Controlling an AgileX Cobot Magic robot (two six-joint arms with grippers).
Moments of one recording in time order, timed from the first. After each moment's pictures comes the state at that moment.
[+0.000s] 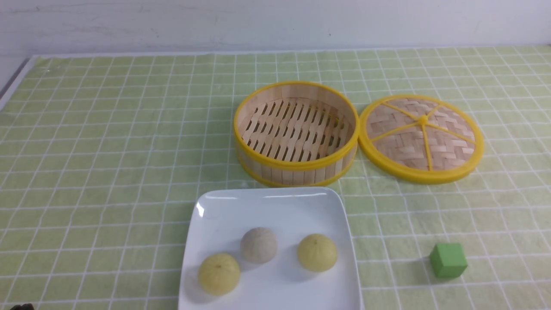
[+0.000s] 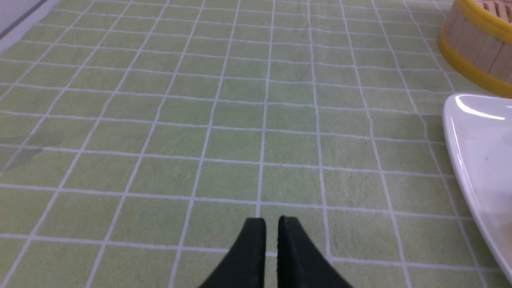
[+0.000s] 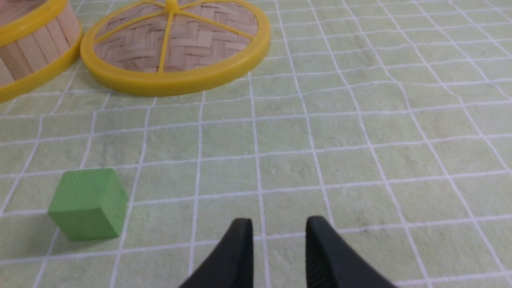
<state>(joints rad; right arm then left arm) -0.02 -0.01 0.02 -0.04 0.41 0.13 -0.05 -0.01 0.02 0.15 0.39 -0.21</state>
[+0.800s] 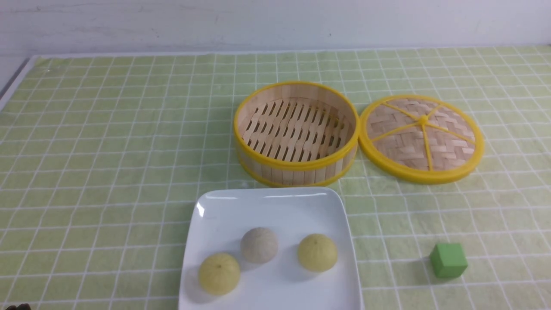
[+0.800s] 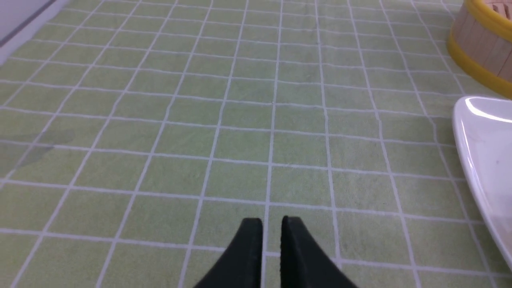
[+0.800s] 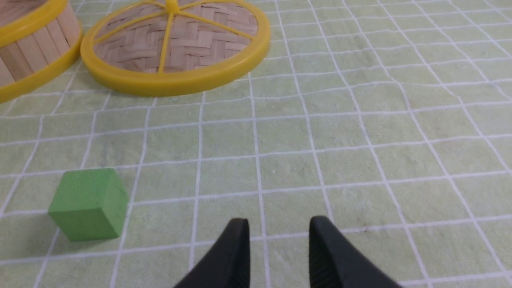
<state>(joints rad) -0.02 -0.01 0.02 -0.04 0.41 0.13 -0.02 -0.01 0.02 0.15 0.39 -0.21</state>
